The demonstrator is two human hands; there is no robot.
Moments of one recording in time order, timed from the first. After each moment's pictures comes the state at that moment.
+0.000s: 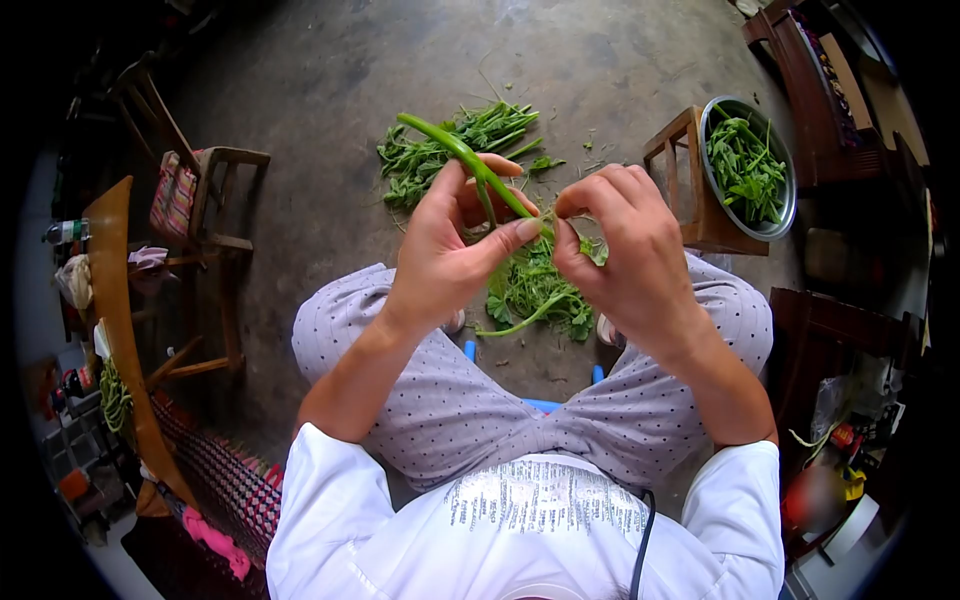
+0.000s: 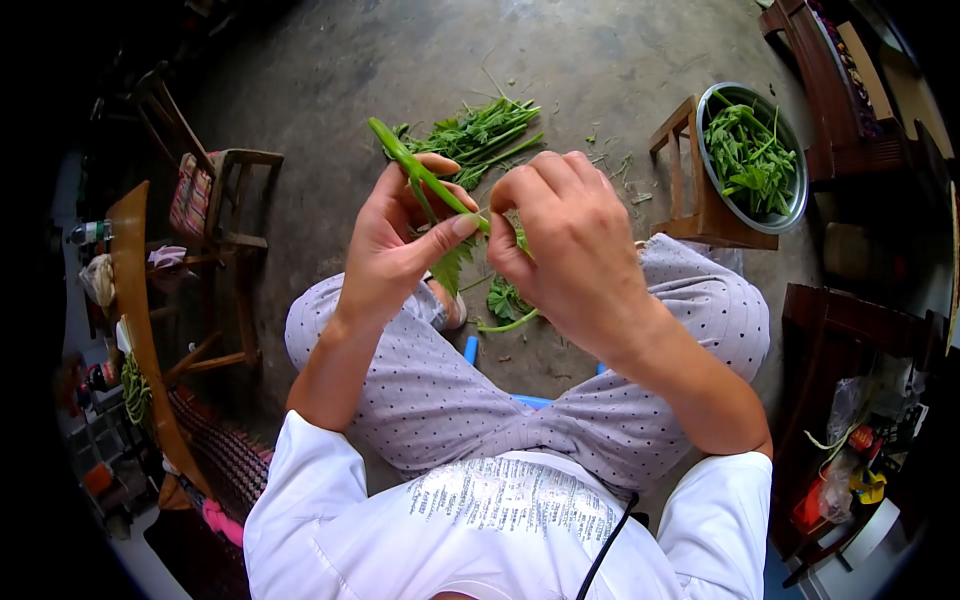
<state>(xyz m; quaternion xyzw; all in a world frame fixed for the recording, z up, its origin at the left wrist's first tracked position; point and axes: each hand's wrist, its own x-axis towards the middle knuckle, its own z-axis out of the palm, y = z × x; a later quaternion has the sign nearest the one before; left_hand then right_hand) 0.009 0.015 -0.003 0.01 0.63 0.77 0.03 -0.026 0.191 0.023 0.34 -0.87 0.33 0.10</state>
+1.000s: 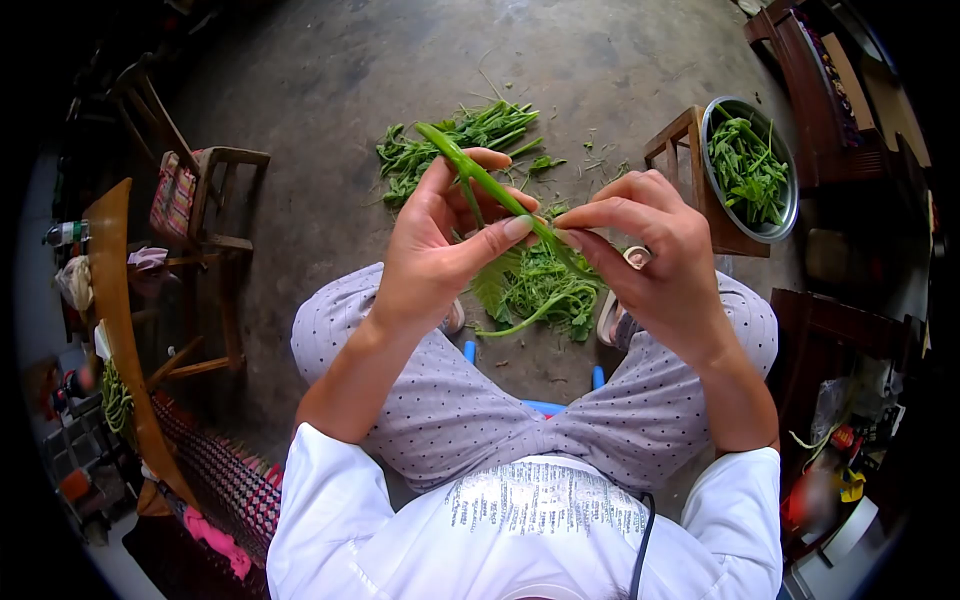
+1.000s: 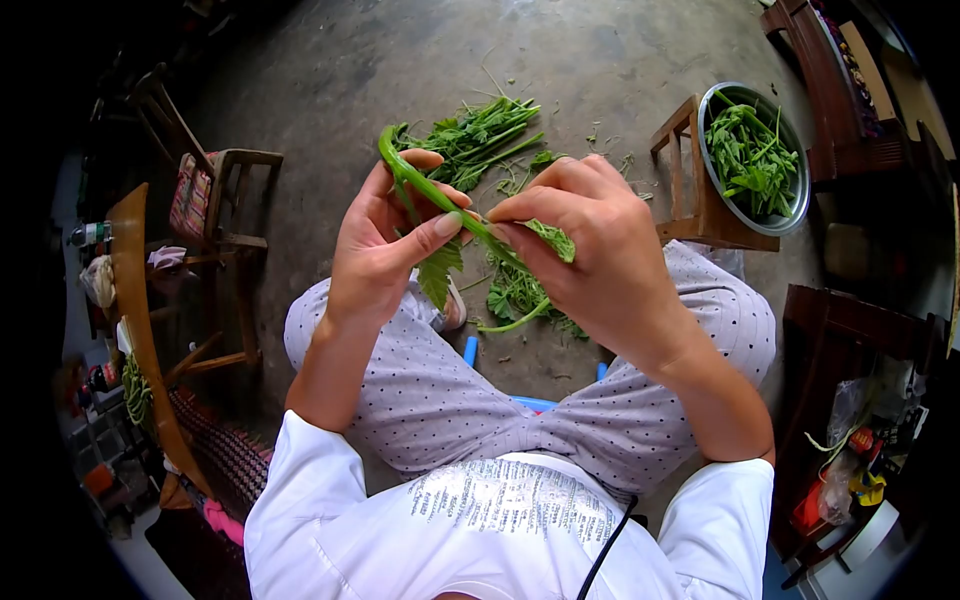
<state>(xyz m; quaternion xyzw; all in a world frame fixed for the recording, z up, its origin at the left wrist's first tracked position) 0.009 0.014 0.005 -0.02 0.55 0.83 0.06 -0.031 0.207 0.034 0.32 -0.85 0.43 0.03</state>
